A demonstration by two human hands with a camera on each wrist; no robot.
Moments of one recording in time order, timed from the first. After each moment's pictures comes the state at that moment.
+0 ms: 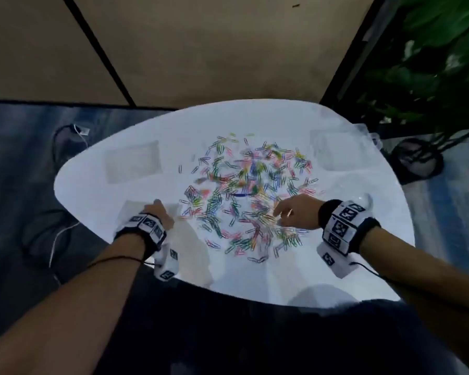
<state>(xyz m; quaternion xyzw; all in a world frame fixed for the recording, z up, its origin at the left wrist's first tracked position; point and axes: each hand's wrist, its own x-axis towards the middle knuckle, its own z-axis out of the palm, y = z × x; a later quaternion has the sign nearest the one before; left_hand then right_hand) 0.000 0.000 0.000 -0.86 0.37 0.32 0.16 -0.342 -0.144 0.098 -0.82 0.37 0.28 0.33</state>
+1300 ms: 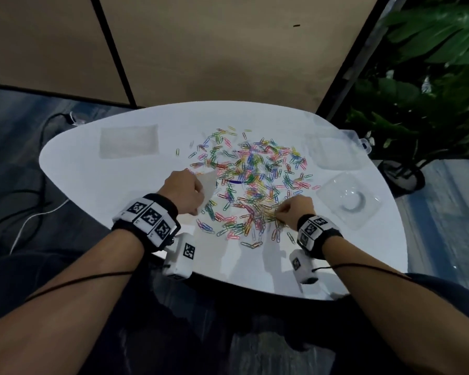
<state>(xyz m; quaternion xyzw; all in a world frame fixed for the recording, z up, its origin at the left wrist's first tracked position) -0.102 0.028 0.067 -0.81 0.46 0.33 -0.15 -0.359 -0.097 -0.004 -0.77 0.59 0.04 0.24</state>
